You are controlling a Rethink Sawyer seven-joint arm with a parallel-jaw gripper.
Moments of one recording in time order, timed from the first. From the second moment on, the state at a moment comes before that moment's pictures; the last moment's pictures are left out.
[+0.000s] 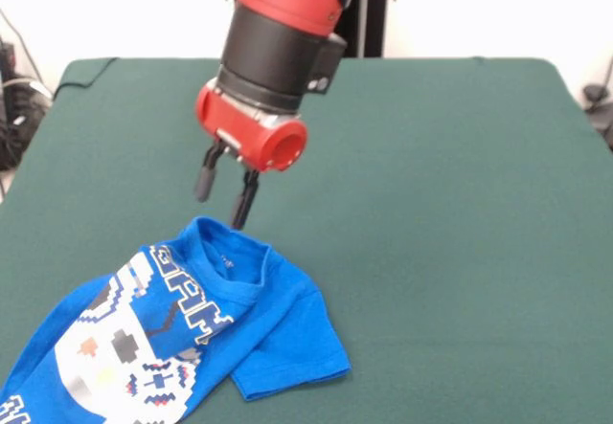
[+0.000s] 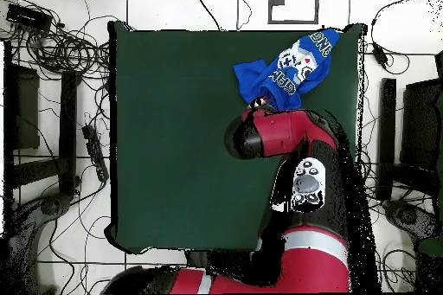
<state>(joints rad) -0.12 -0.43 -0.17 1.33 -0.48 0.32 2.85</state>
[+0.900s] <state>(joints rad) -0.07 -0.20 -0.25 1.16 -0.48 0.30 2.85</state>
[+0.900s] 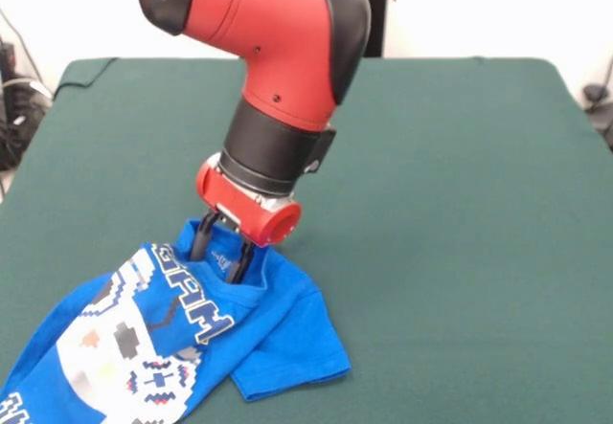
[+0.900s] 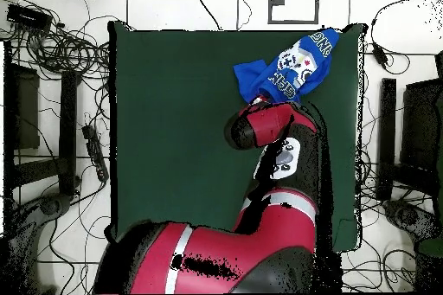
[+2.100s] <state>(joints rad) -0.07 -0.20 -0.28 1.20 -0.47 0.19 2.85</state>
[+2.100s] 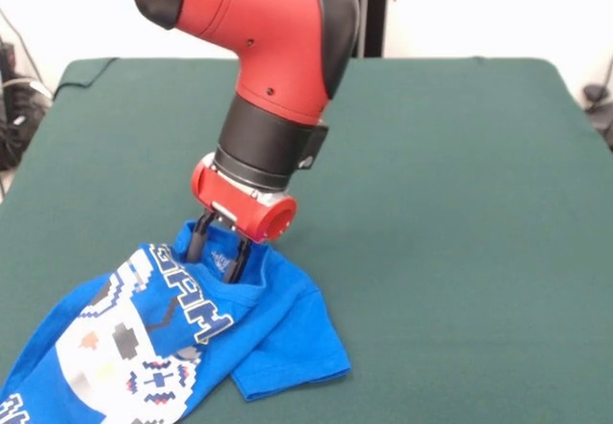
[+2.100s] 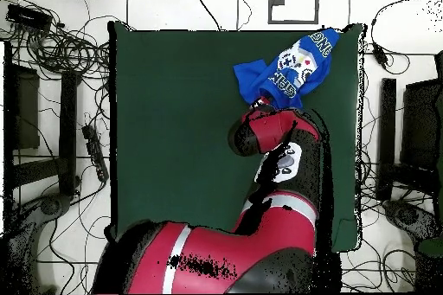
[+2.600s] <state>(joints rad) -0.05 -0.24 -0.28 1.28 -0.42 0.18 2.85</state>
